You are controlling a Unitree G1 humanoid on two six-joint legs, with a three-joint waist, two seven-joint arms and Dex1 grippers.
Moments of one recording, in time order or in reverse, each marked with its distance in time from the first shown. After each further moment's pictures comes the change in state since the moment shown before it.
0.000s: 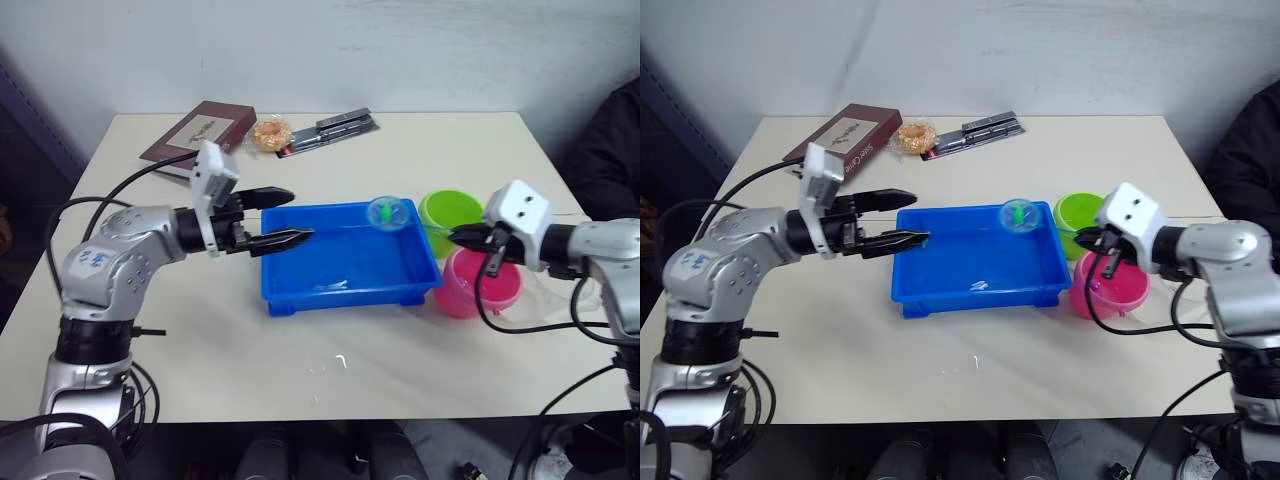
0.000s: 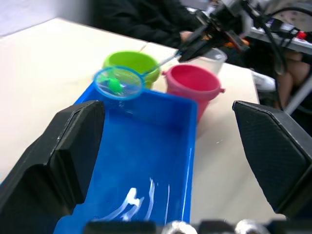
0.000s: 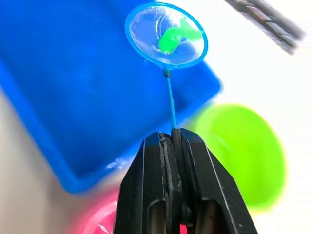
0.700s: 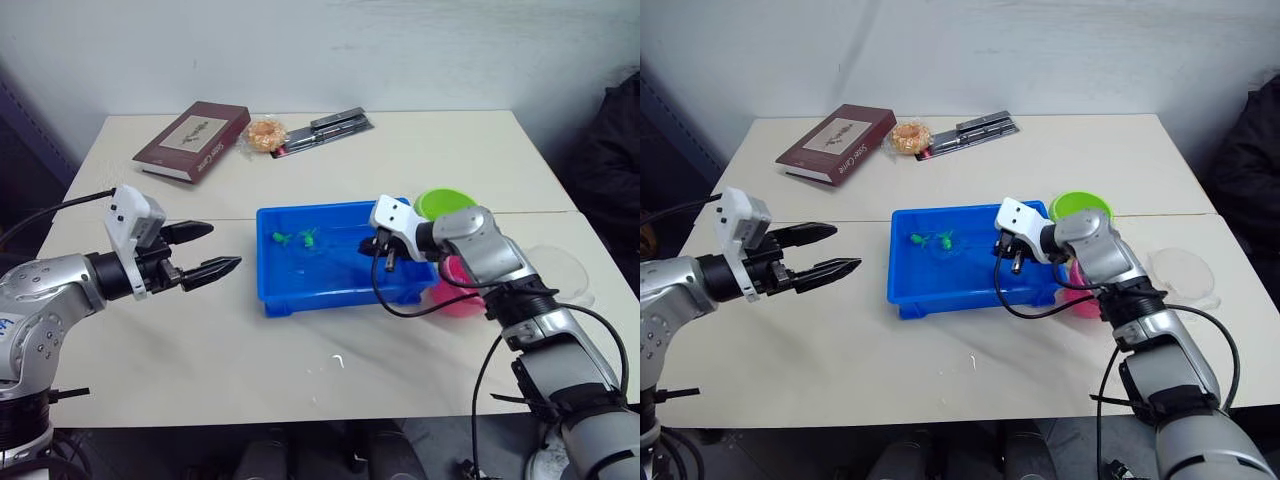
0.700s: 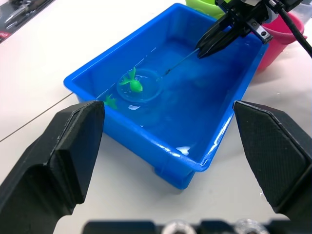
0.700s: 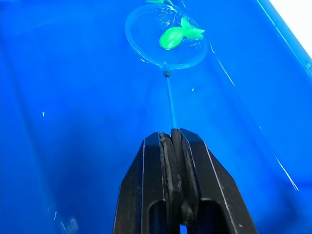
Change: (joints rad) left arm 0.438 0.229 0.332 -0.296 -0.049 0.140 0.183; right arm -0.403 0.400 0.457 0.517 -0.163 -0.132 0.045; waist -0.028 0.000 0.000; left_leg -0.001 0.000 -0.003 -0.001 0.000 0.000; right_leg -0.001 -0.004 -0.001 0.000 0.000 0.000
